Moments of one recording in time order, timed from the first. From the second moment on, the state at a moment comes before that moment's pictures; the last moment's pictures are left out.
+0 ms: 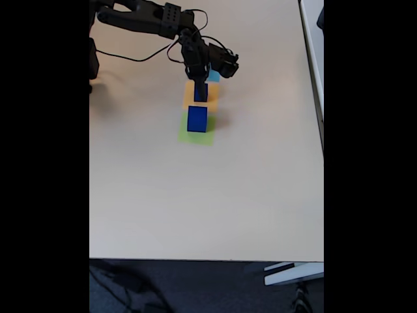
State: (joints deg) arm 5.7 69.4 80.9 59.5 87.3
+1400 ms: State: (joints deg) arm 8.0 66.9 81.5 59.5 81.2
